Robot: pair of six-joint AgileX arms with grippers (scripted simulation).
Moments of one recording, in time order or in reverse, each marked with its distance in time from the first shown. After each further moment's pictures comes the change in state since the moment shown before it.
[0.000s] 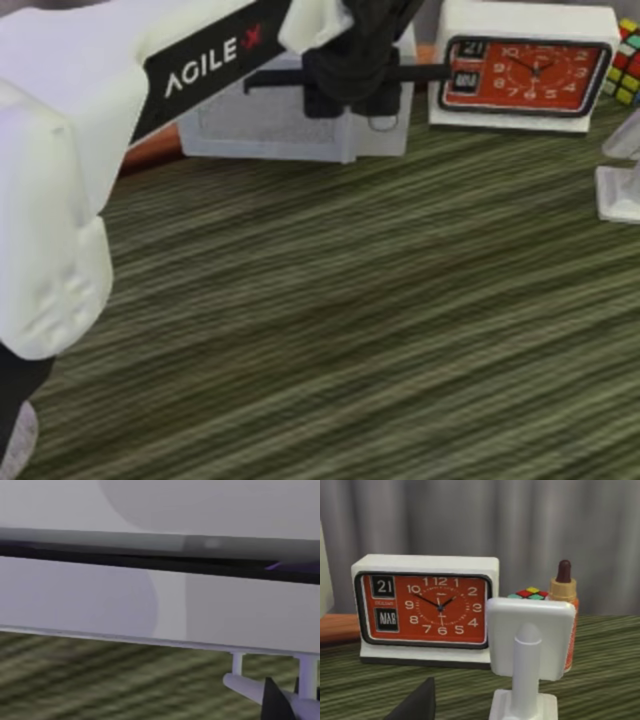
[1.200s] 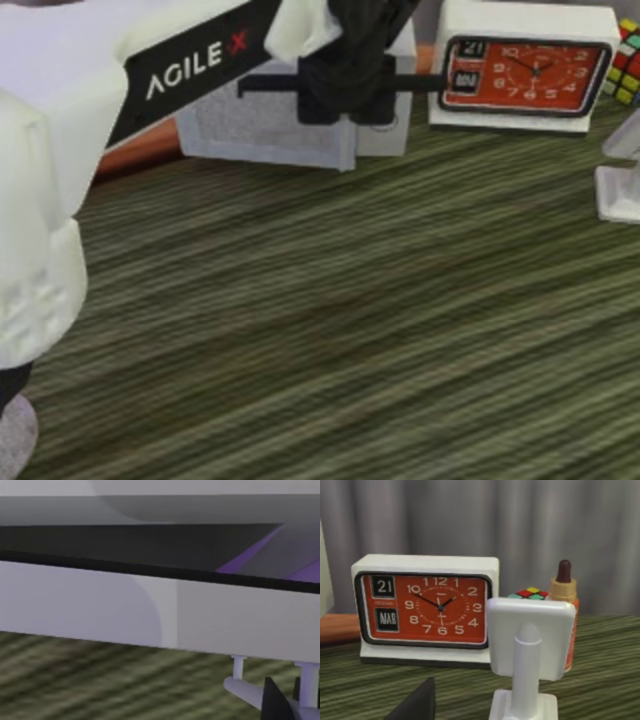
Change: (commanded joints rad) left arm 0.007 -0.059 -0.106 0.053 0.014 0.053; right arm 0.000 0.000 0.000 0.000 0.000 0.000
